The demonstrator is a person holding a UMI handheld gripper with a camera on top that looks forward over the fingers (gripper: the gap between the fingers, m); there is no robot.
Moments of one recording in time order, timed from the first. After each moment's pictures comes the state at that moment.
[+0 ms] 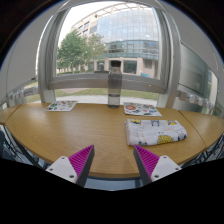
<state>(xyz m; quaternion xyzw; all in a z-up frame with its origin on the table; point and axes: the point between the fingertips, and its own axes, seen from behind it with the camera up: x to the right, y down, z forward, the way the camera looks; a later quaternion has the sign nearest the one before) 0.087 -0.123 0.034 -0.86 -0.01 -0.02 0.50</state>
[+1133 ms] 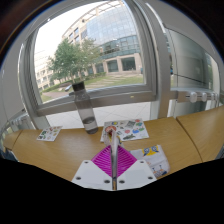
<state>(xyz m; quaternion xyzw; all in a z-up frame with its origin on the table) 0.212 -0.011 0.102 -0.86 0.04 0.06 0.50</state>
